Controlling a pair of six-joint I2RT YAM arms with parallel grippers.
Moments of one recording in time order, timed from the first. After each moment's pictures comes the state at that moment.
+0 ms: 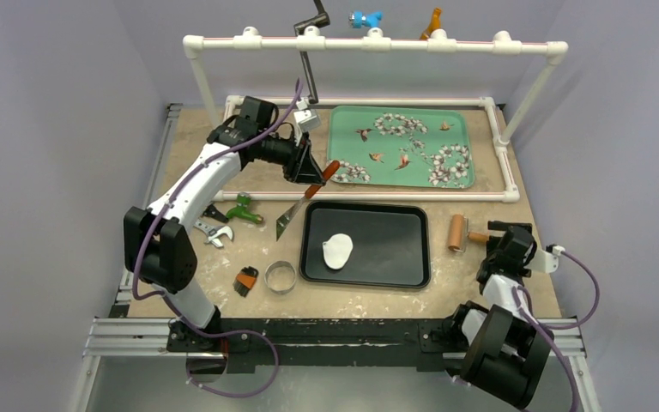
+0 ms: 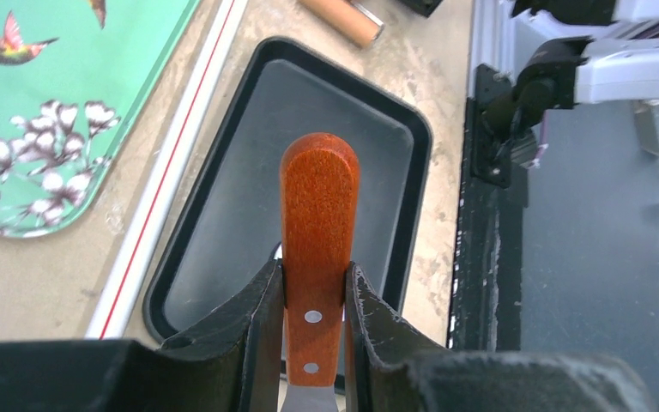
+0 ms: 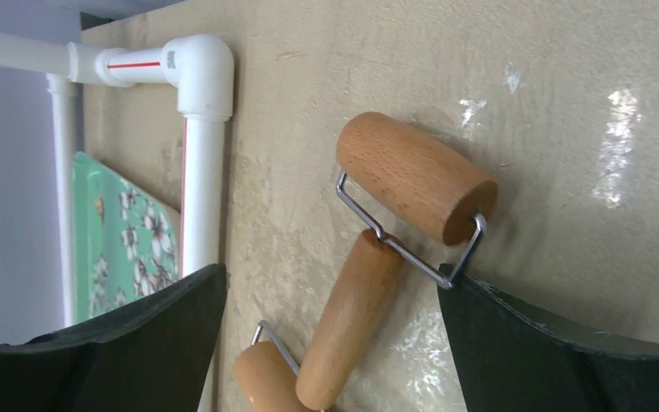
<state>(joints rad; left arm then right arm) -0.36 1.68 1.53 -0.67 1.04 0.28 -0.50 0.98 0.18 0.24 0.21 1.13</state>
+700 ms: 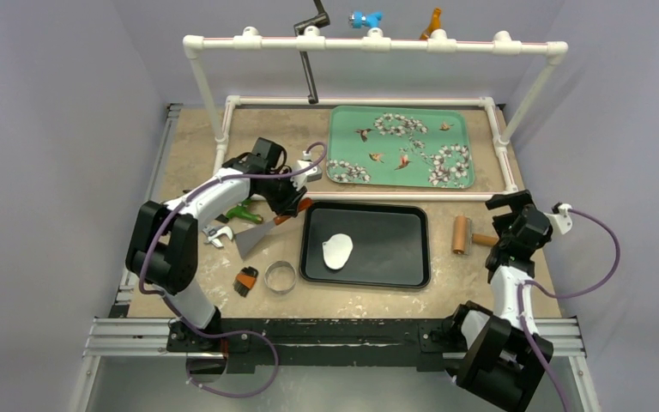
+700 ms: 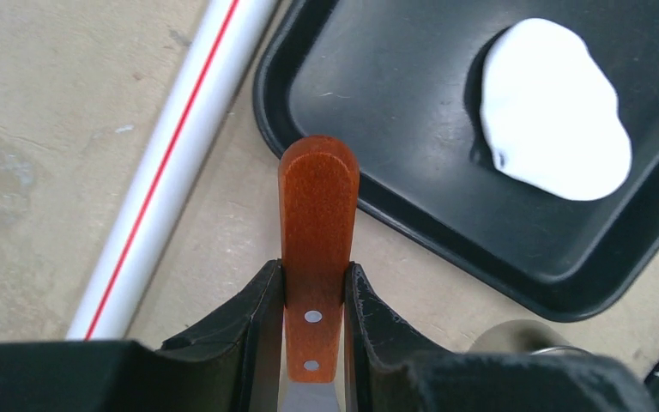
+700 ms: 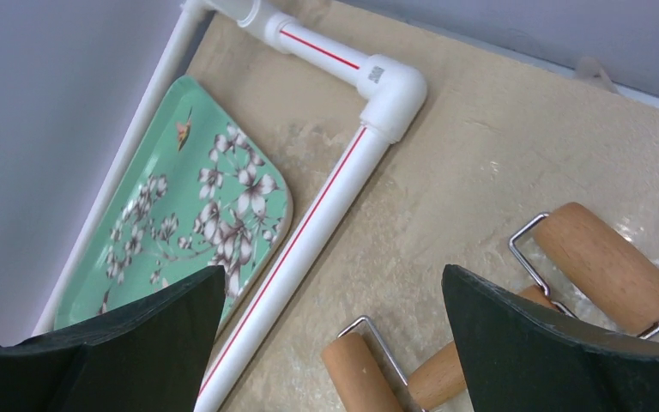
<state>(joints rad) -0.39 1.68 1.18 -0.61 0.45 0.54 -0.50 0.92 0.34 0.21 0.06 0.78</state>
